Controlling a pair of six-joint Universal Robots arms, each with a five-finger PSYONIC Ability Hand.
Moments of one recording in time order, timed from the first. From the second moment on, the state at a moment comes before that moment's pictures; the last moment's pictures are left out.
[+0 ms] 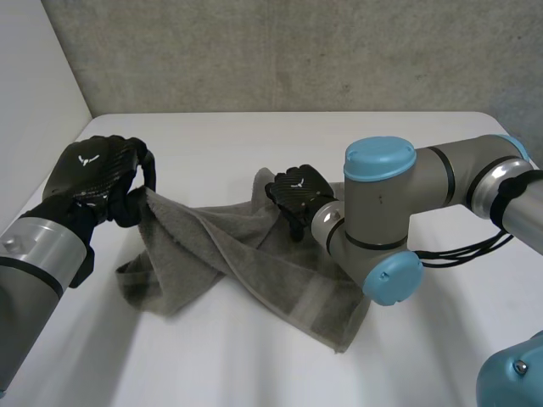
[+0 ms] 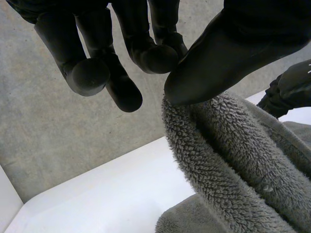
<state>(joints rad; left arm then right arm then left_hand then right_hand) 4.40 -1.50 -1.89 3.36 -1.48 3.21 2.22 -0.68 0.88 0.10 1.46 2.74 1.44 1.80 1.84 1.80 1.52 0.55 0.55 0.55 0.55 0.37</state>
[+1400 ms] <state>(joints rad) 4.45 -1.92 -1.66 3.41 -1.42 3.14 2.13 -1.38 2.01 -0.22 1.30 2.69 1.45 1.58 1.61 1.58 1.53 0.32 0.31 0.31 0.32 0.15</state>
